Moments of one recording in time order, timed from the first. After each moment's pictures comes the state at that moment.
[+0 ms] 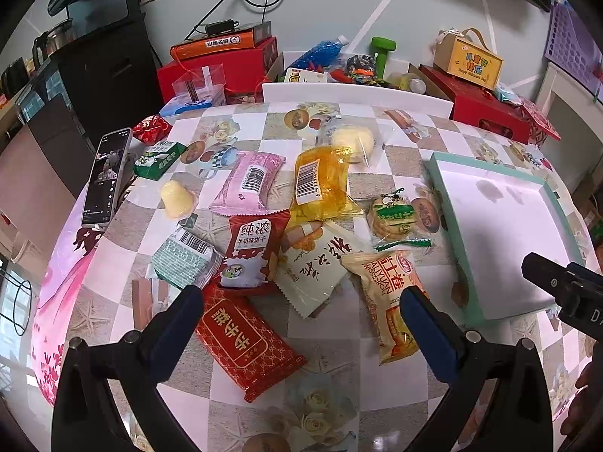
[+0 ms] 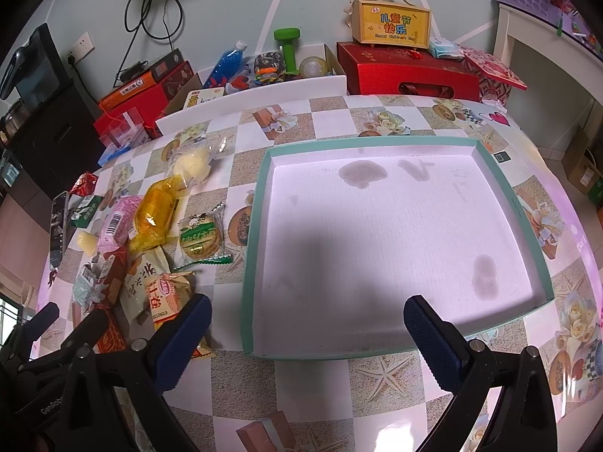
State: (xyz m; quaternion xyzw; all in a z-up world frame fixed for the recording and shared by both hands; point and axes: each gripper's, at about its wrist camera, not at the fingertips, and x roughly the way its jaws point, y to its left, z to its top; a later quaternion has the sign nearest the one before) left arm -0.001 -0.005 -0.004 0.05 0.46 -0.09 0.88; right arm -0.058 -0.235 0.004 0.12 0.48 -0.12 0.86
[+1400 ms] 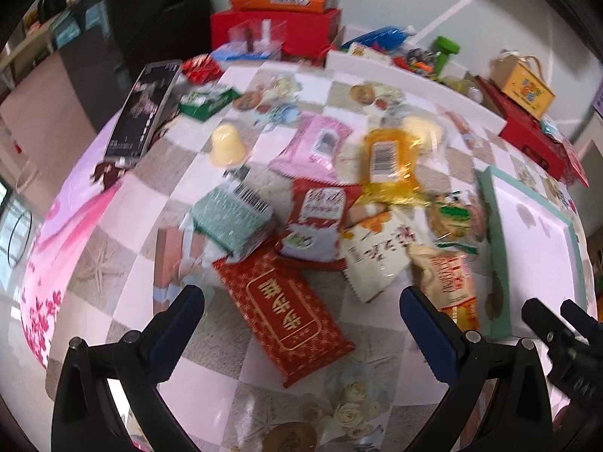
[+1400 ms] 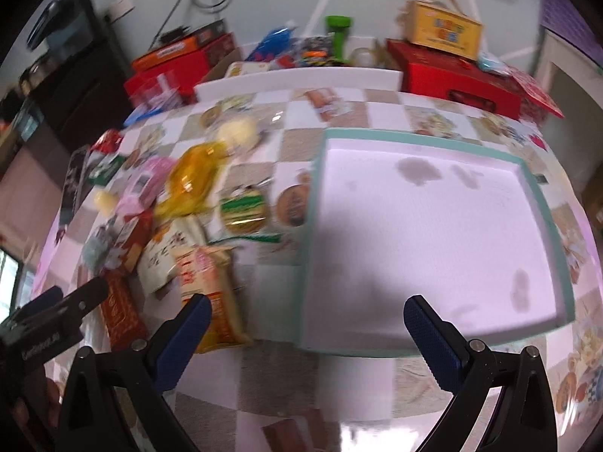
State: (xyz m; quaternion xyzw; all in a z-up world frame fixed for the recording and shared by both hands) left arm 0.016 0.046 -0.028 -0.03 0.52 -0.02 0.86; right arm -0.042 -0.186 -0.009 0.06 0.50 -0.06 0.86
